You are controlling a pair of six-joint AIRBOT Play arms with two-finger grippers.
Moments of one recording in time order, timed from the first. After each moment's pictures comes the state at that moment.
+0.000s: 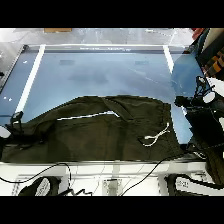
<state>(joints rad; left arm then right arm) 0.48 -0.89 0.57 1.37 -1.11 -1.30 -0.33 -1.37 1.06 -1.28 0.79 1.35</state>
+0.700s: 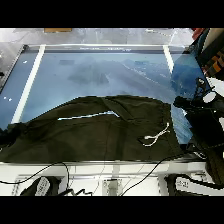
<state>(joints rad) 0.71 -0.87 0.58 1.29 -0.77 -1.39 -0.33 -1.37 1.06 -1.26 0.84 1.40</state>
